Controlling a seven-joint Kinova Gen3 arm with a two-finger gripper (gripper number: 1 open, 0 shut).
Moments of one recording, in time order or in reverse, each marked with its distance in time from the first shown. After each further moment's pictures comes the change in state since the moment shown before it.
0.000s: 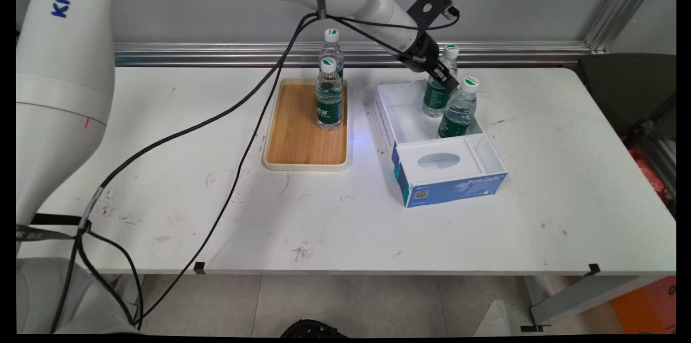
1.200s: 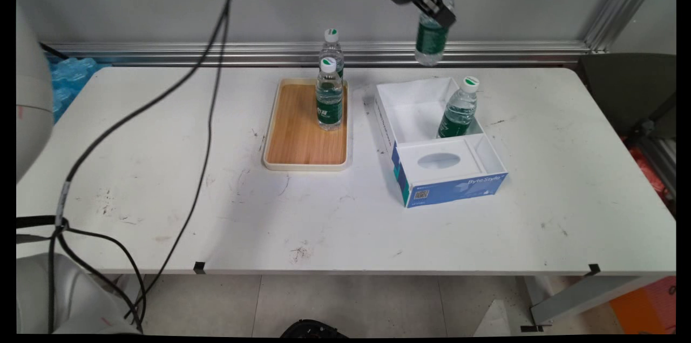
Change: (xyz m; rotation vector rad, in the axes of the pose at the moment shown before) arm 0.057 0.005 -0.162 0.040 0.081 0.008
